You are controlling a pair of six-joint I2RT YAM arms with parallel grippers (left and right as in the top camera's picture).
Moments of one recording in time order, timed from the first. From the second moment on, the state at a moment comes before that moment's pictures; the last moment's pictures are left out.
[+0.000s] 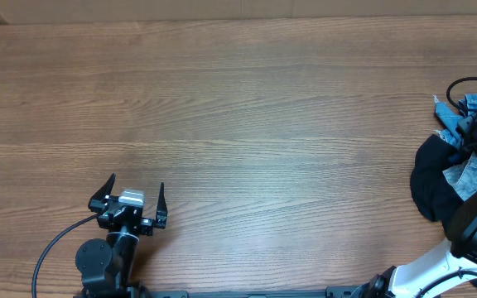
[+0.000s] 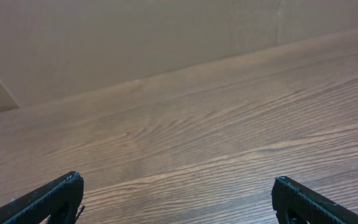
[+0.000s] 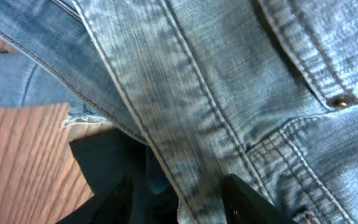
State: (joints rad) left arm 0.14 0.01 0.08 -0.23 0.26 0.22; right arm -0.52 1.89 1.55 -1.05 0.30 0.60
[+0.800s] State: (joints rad) left arm 0.14 0.01 0.08 -0.23 0.26 0.22; right arm -0.47 1.88 1.73 -1.29 0.36 0.65
